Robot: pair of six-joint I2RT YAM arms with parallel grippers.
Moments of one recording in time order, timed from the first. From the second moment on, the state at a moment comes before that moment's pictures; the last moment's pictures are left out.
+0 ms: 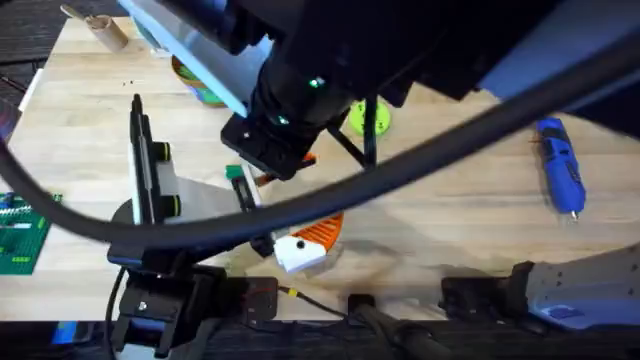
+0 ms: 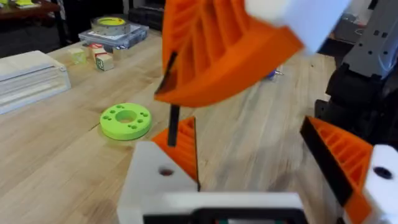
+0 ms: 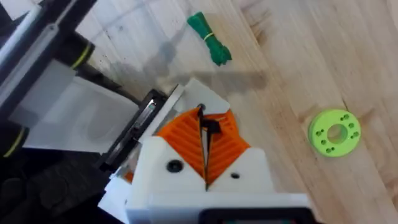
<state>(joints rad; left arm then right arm) -0.12 0.00 0.00 -0.07 1.05 -0.06 1.11 1.74 1.89 -1.23 0.06 0.05</state>
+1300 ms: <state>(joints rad) -0.12 0.00 0.00 -0.08 1.05 -0.06 1.11 1.81 1.90 -1.25 0.07 0.05</state>
